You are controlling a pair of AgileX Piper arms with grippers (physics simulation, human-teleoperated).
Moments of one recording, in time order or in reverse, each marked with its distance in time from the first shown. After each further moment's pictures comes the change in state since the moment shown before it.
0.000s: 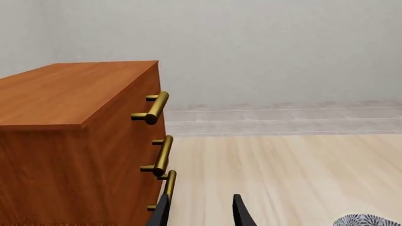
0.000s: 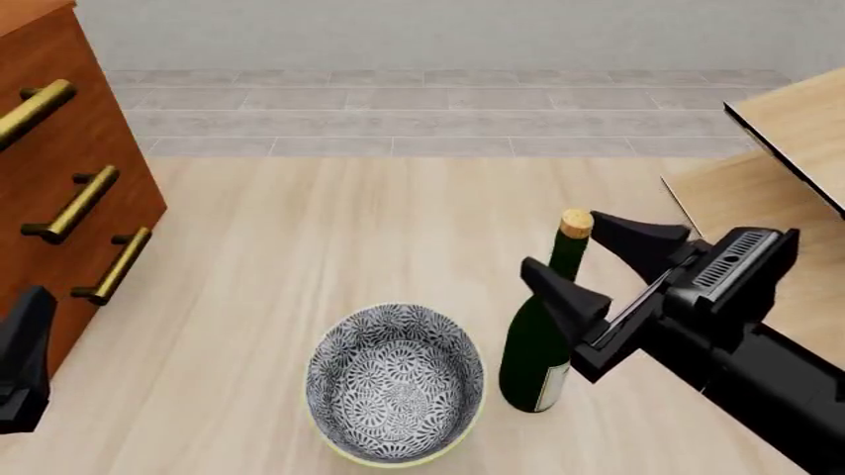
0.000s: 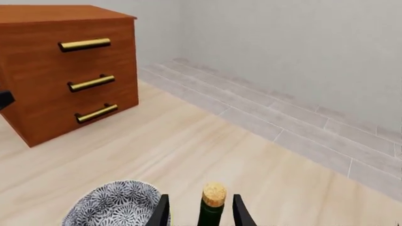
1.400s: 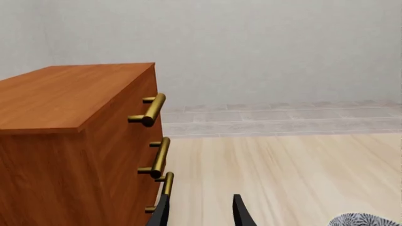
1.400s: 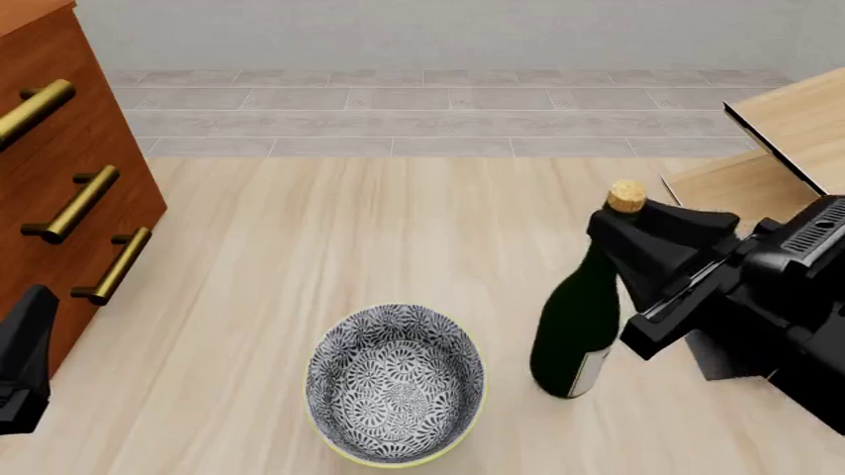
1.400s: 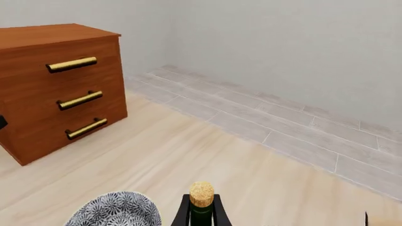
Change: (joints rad) left arm -0.016 0.000 -0.006 0.002 0.004; right arm -0.062 -0.222 -0.058 0.255 0.032
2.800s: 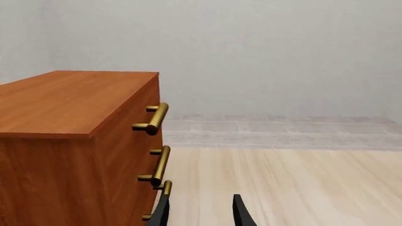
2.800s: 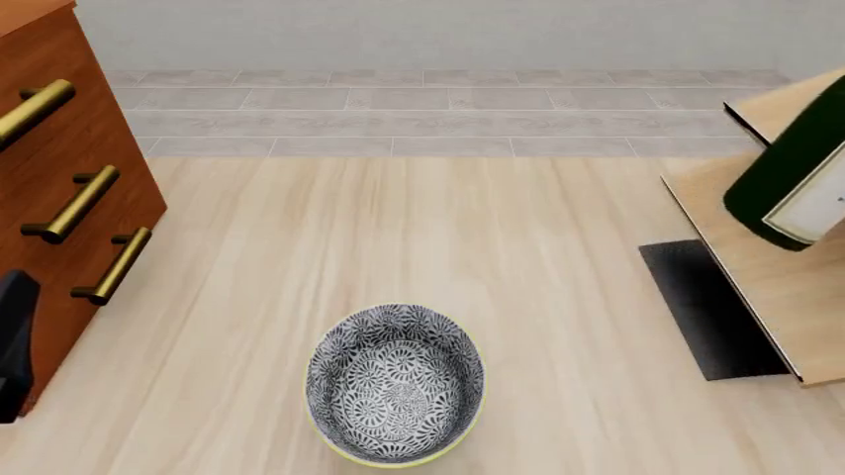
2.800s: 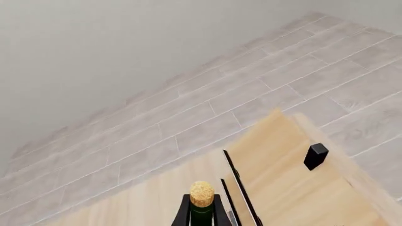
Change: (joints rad) left arm 0.011 0.000 -0.028 -0.013 -0.049; right arm -0.779 0.066 -0.945 1.060 0.434
